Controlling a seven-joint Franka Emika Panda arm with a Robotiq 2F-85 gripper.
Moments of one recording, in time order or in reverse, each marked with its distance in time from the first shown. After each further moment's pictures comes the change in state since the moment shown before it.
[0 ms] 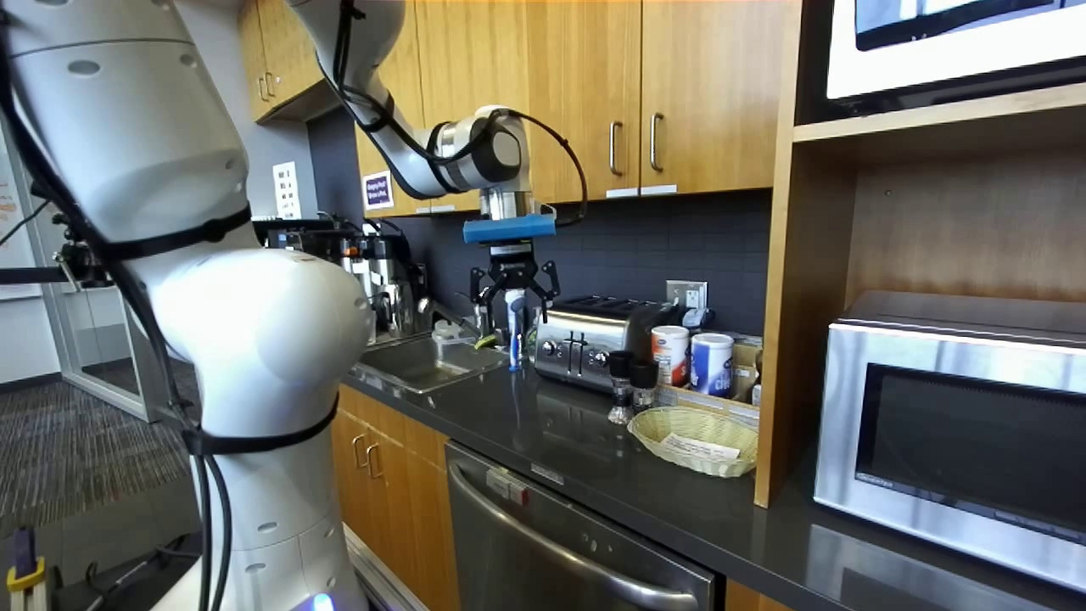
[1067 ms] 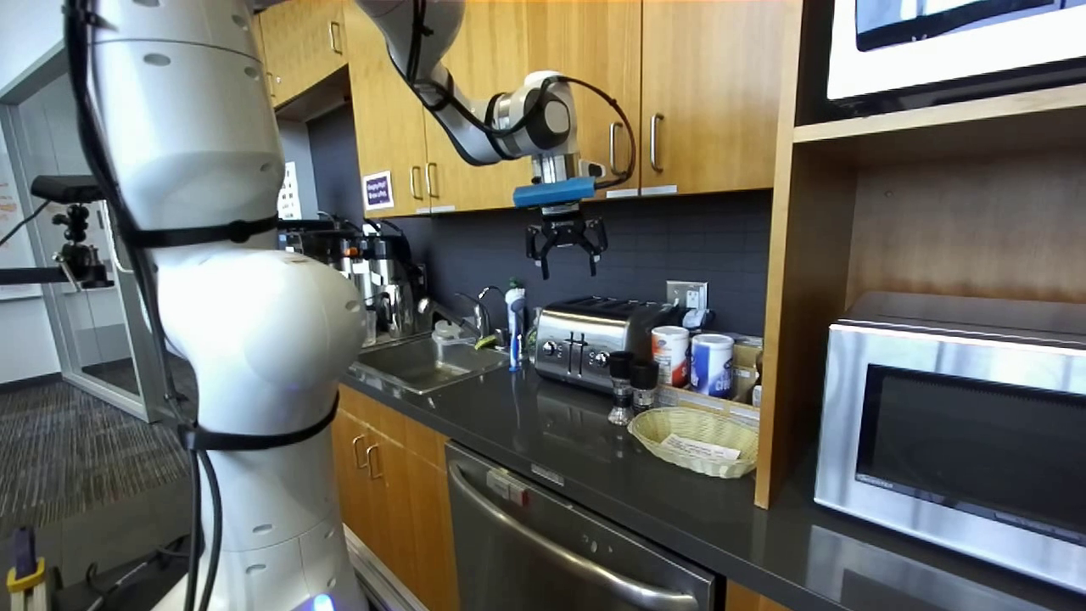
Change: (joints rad) arm -0.074 0.227 -0.009 0.385 0.031 -0.017 0.137
